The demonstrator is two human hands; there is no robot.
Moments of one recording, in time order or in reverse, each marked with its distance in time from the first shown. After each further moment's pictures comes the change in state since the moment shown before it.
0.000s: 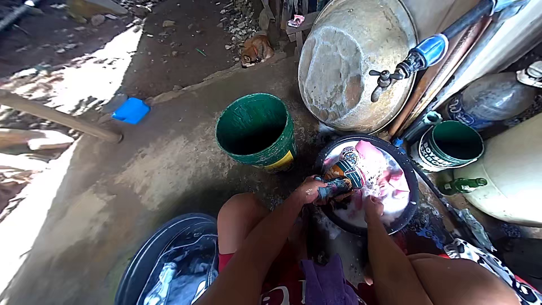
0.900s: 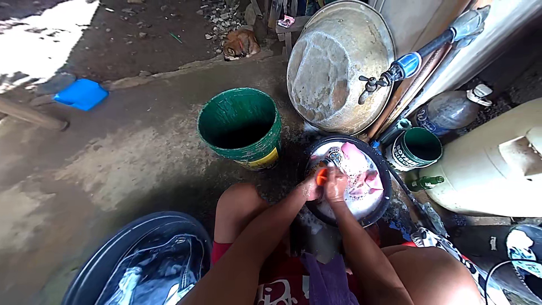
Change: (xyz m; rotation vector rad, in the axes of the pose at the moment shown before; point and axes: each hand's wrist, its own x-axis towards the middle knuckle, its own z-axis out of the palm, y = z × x) left_hand -0.028 0.008 0.048 -0.267 -0.359 -0.022; right_hand -0.138 -0.141 -0.006 0.085 0.012 -0.737
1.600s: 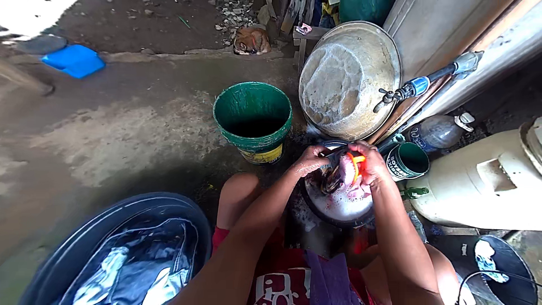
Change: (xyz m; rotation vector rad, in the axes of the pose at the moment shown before) left_hand -0.038 0.085 -0.006 0.657 0.035 0.551; right_hand 0.033 -0.129 -0.088 0.472 -0.446 0.239
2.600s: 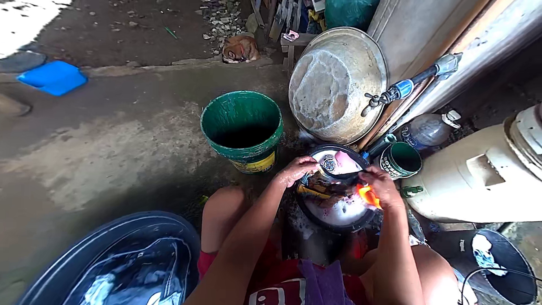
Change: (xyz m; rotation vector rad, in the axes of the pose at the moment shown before) left_hand -0.004 -0.010 -0.019 -0.022 -0.129 -0.148; right_hand -0.015 0.053 -0.085 -0.522 0.133 -0.129
